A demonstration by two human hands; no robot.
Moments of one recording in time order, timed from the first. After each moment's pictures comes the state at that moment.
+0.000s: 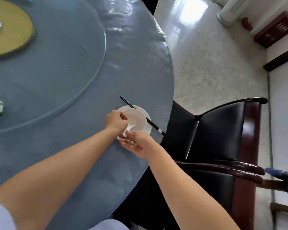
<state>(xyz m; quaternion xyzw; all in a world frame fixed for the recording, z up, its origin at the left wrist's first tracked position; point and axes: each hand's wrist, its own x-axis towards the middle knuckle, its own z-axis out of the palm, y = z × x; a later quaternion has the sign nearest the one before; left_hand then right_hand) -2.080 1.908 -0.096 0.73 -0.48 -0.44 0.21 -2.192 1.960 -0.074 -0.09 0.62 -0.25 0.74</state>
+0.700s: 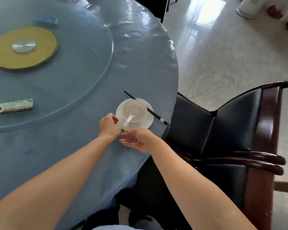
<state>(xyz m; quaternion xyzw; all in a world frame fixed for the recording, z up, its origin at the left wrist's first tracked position) -2.084 1.990 -0.082 0.79 -0.47 -0.33 0.22 -2.223 1.999 -0.079 -0.14 0.55 -0.19 0.80</state>
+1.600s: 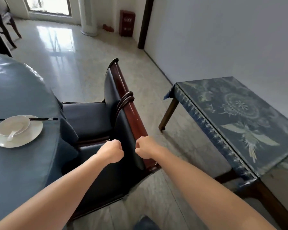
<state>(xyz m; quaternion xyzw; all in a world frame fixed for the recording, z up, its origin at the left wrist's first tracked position) -2.322 2.280 0.003 0.39 -0.85 -0.34 -0.11 -2.450 2.387 0.037 -0.45 0.85 0.00 0.27</state>
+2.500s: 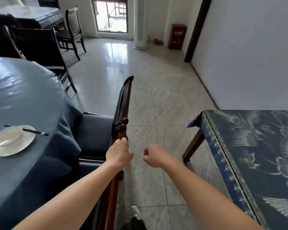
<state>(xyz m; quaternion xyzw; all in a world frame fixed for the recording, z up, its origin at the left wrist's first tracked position) -2.593 2.258 -0.001 0.57 -0.79 -0.23 0.06 -2.741 2.321 0.013 -0.57 0.76 -0.01 0.31</state>
